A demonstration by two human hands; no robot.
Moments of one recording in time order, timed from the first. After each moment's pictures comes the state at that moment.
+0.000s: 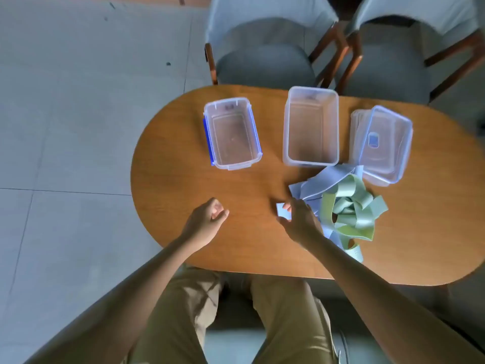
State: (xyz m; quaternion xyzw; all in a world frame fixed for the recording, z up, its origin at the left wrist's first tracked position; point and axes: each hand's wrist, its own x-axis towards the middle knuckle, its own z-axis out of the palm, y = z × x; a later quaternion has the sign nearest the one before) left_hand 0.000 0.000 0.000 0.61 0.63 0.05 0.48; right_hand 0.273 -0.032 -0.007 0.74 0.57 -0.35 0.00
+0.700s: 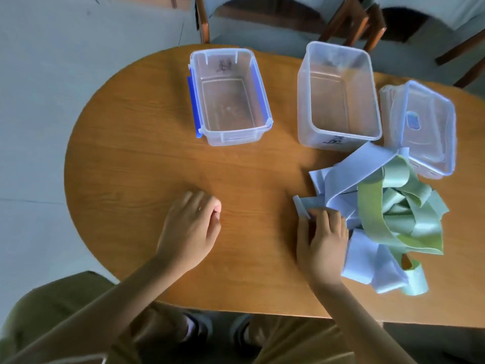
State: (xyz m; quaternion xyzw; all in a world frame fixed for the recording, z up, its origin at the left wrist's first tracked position) left_hand -0.001 -0.021 -0.133 0.82 0.51 0.20 0.14; right_hand 0.262 -0.083 -0.141 0.78 0.58 -0.01 -0.23
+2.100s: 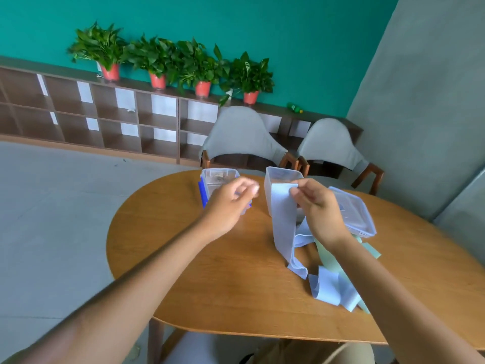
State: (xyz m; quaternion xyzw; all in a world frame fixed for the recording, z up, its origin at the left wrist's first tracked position) left_hand 0.037 -0.023 0.020 0.70 0.36 0.44 0.43; right_hand 0.242 -0.082 0.052 0.54 0.62 -0.23 -0.53
